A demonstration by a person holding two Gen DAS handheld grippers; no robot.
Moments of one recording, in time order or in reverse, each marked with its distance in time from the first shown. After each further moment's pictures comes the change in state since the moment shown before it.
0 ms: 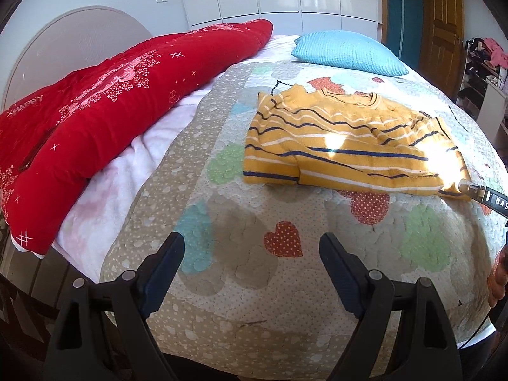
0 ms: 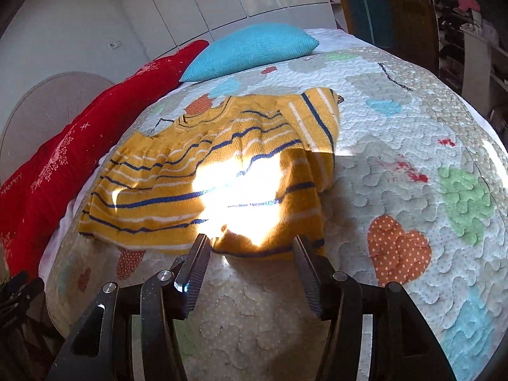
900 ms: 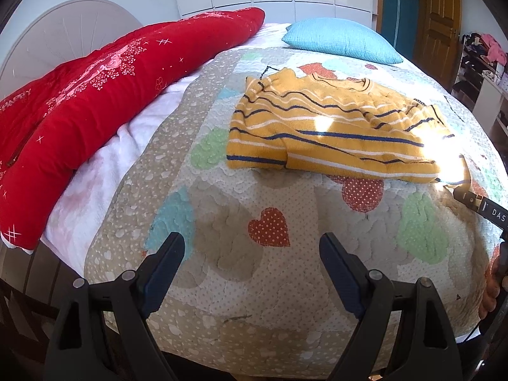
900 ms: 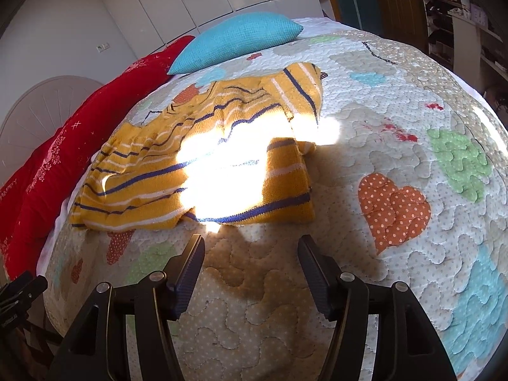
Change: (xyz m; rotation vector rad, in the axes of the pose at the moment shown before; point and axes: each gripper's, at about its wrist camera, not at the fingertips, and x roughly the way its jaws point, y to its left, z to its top) left arm 0.014 -0.007 -0.007 0.004 0.053 -0.035; right arm 0.004 -0.013 -0.019 0.045 0.027 -0.014
